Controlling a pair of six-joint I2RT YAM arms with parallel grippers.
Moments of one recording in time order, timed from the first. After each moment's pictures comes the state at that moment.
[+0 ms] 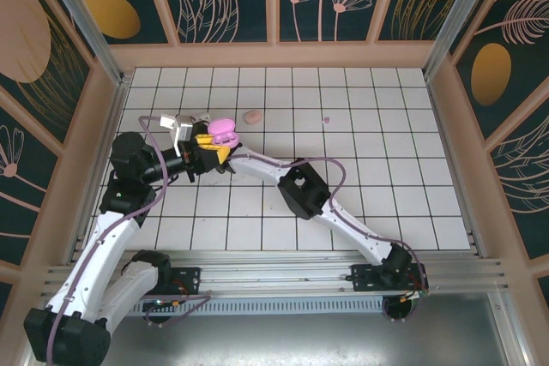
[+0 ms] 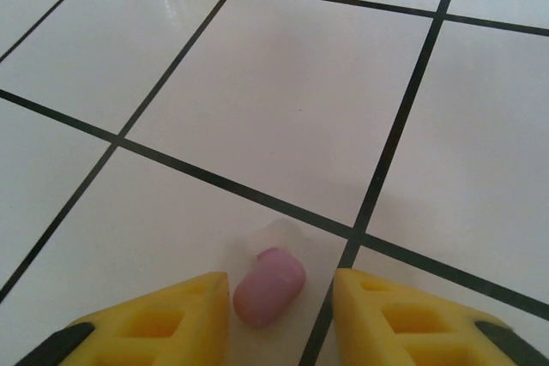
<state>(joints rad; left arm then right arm) -0.21 0.82 0.70 0.07 0.96 -0.35 1.00 2.82 2.47 -0.25 0.33 0.42</state>
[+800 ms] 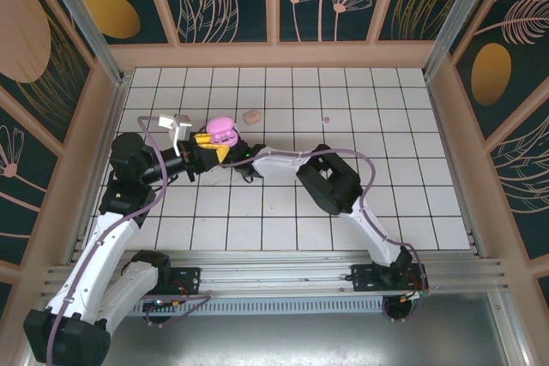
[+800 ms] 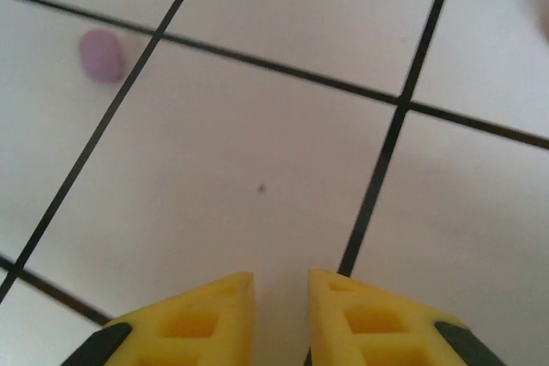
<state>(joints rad) -0.21 0.82 0.70 0.07 0.93 -0.35 0.94 2.37 1.72 -0.09 0.26 0.45</state>
